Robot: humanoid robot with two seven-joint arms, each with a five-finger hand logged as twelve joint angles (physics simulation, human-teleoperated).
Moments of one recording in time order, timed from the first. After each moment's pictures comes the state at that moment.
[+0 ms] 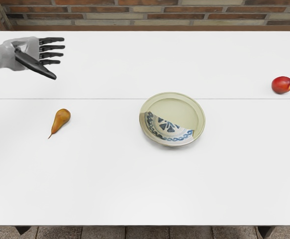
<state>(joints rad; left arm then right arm) -1.13 0.65 -0.38 -0.72 0.16 -0.61 0.24 -0.05 0.00 0.01 0.04 -0.19 -0.03 -0.35</state>
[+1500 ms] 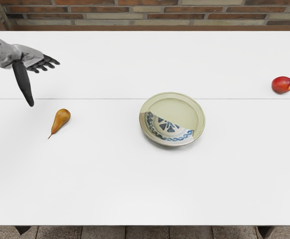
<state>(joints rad) -1.43 0.71 -0.02 -0.98 0.60 -0.61 0.44 -0.05 0.00 0.02 0.04 -0.19 -0.03 -0.35</state>
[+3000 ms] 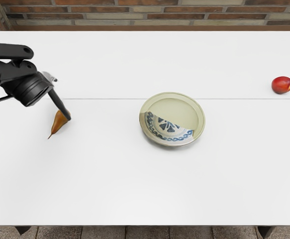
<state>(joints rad) -1.63 0.41 0.58 -1.20 0.04 0.39 0.61 -0.05 0.00 0.02 0.04 -0.19 -0.03 -0.35</state>
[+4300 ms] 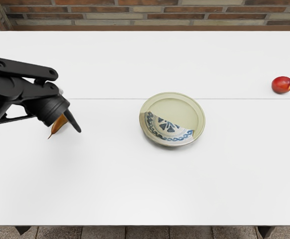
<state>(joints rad) -1.64 0.33 0.63 -1.32 -0.07 0.61 0.61 -0.05 0.00 0.02 0.04 -0.19 -0.03 -0.35</state>
